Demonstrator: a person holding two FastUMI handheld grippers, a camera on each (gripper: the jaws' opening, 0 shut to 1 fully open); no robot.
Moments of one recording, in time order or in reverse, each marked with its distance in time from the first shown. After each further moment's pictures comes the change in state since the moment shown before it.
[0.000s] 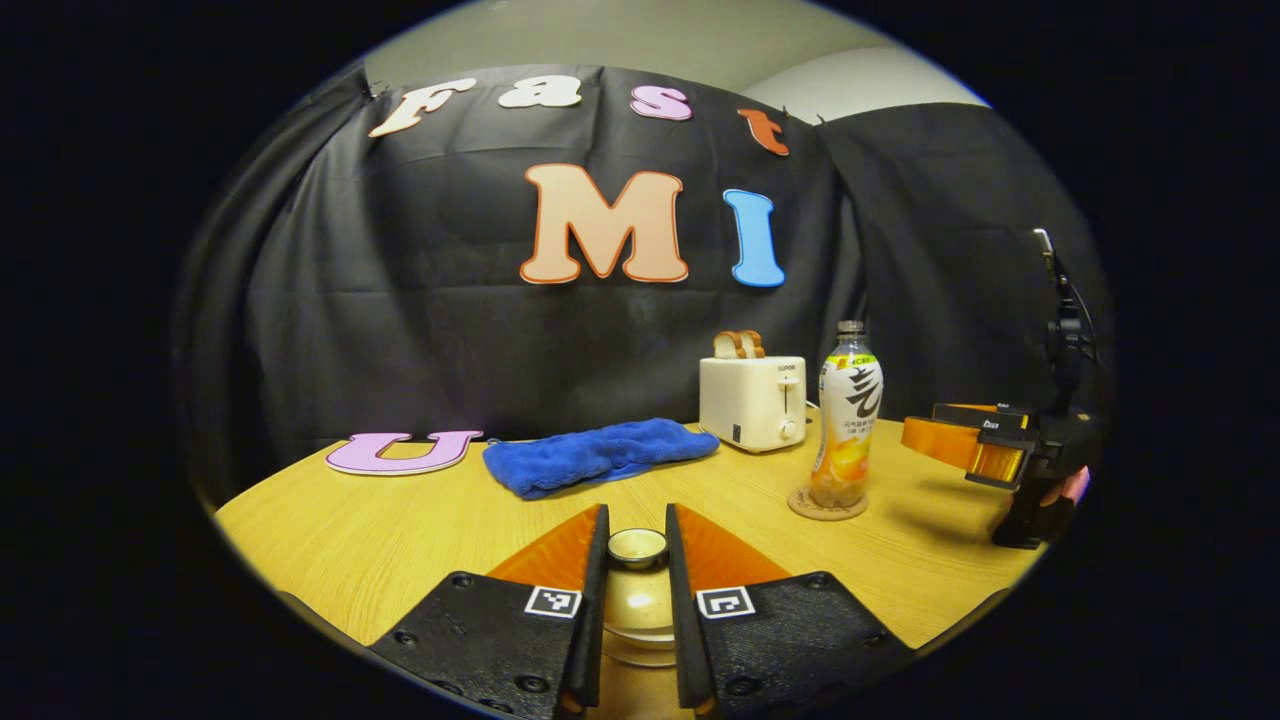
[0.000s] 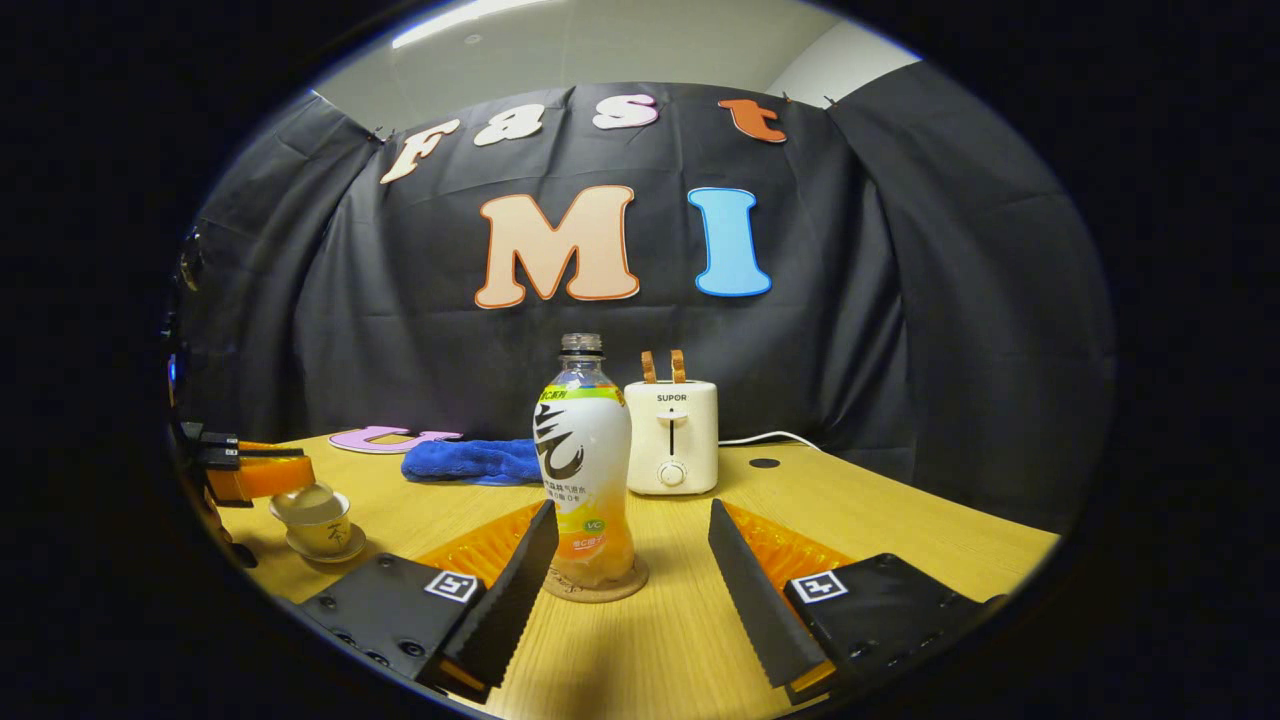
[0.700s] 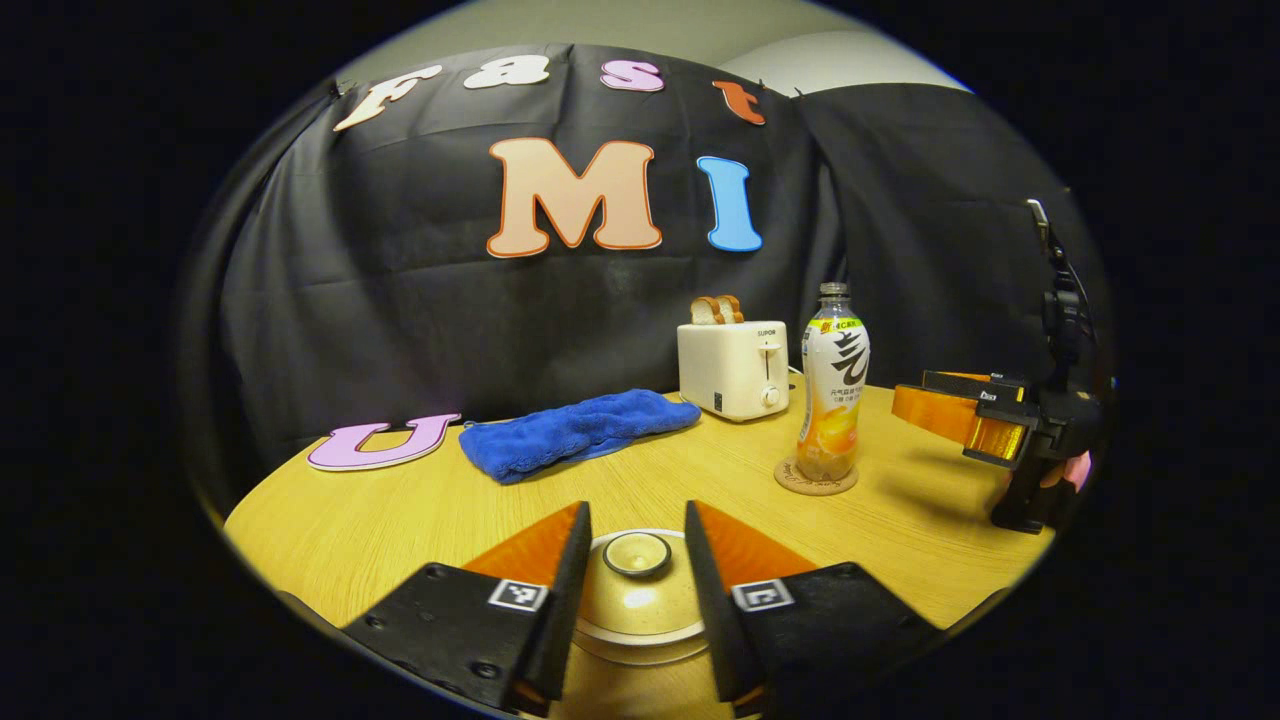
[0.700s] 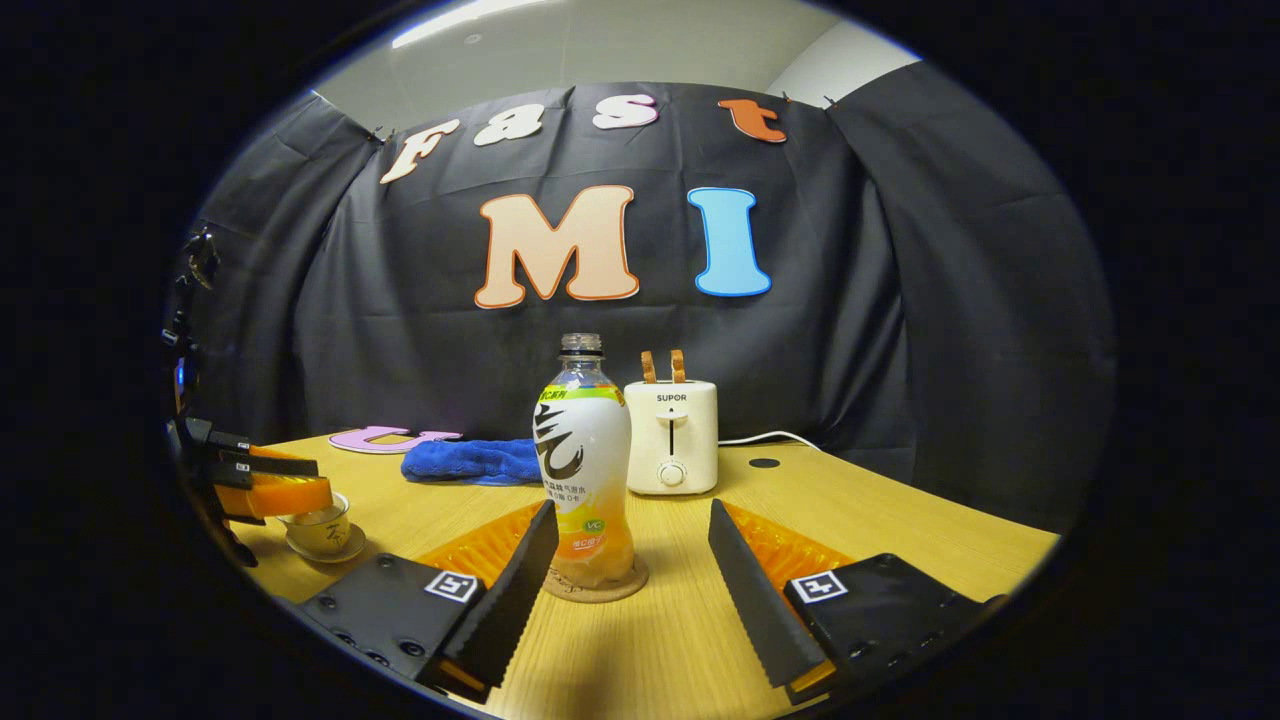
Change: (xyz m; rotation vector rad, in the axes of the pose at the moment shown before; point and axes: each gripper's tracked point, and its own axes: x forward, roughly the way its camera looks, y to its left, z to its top) left arm 0.005 -0.008 -0.012 0.034 0.083 -0.046; right arm 0.004 -0.001 -0.003 0.002 0.001 0.002
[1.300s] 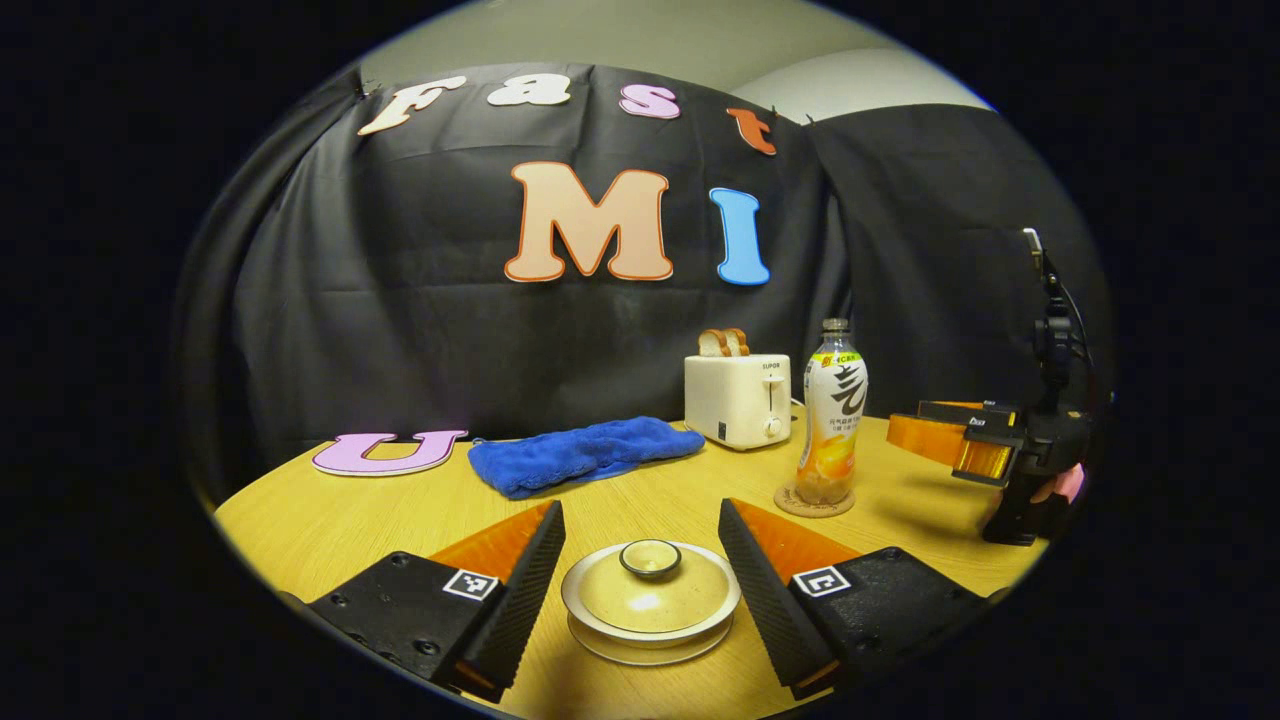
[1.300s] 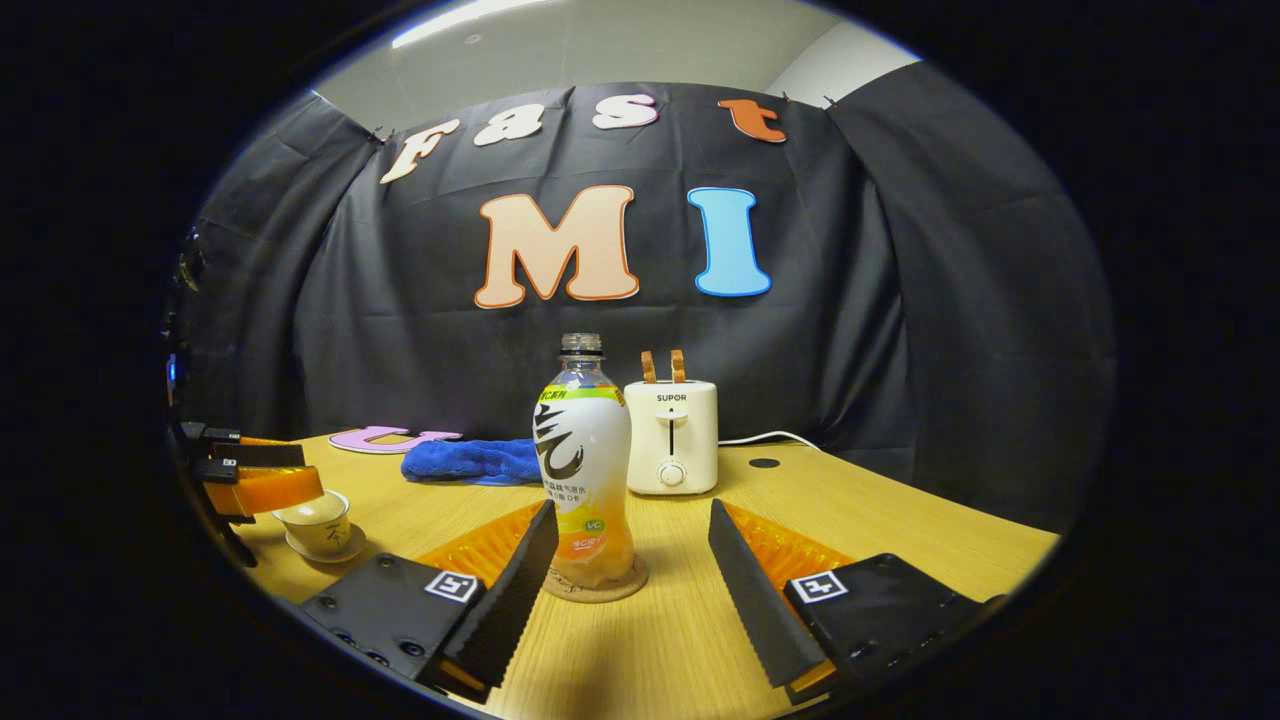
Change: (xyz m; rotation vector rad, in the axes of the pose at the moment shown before) left arm -0.012 0.006 0.016 -0.046 -0.112 0.017; right arm 0.001 -0.001 -0.001 0.000 0.000 0.001
